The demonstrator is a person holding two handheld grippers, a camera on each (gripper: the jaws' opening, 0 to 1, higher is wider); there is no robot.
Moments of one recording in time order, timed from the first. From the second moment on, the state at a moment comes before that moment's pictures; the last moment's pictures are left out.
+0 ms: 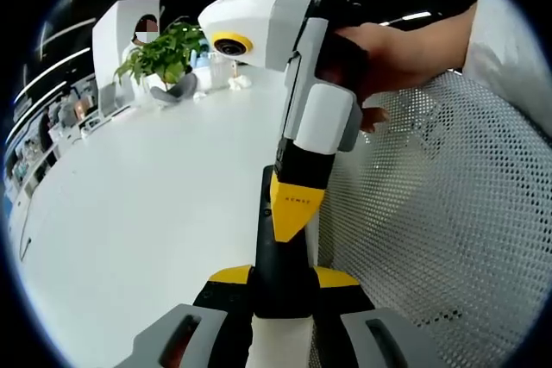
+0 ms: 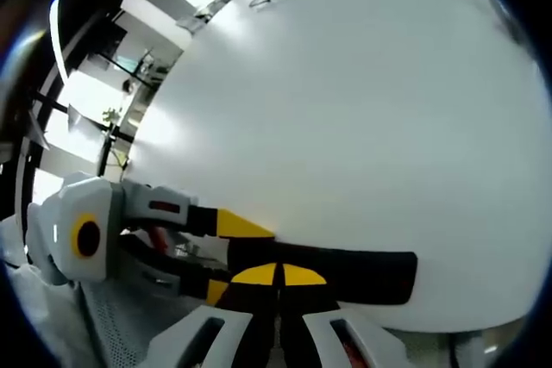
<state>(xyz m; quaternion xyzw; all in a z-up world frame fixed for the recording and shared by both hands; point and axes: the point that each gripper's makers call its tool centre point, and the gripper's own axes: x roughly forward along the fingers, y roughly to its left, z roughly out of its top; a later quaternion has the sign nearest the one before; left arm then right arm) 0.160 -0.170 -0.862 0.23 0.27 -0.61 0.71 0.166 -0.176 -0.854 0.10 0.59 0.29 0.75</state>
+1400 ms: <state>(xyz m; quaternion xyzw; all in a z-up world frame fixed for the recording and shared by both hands) 0.163 -0.174 -0.864 0.24 0.31 -0.57 0.72 0.234 -0.329 -0.703 0.06 0.20 0.05 0.98</state>
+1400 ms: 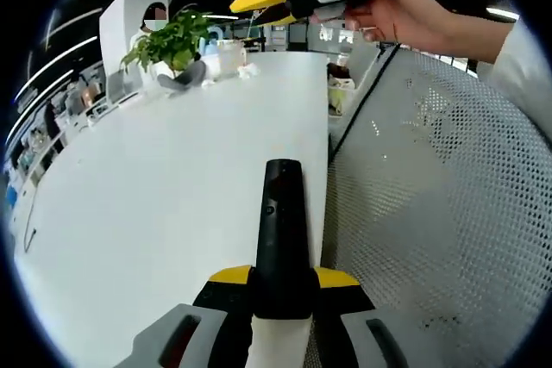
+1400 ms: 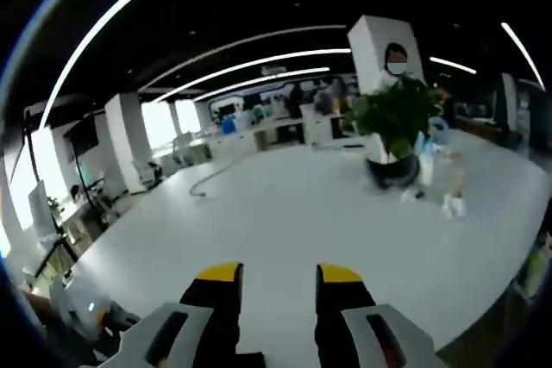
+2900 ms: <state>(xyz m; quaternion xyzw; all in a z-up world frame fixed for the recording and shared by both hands) 0.205 -0.155 -0.865 0.27 0.35 -0.54 0.71 0.241 -0.342 -0.711 -0.06 0.16 0.01 0.98</state>
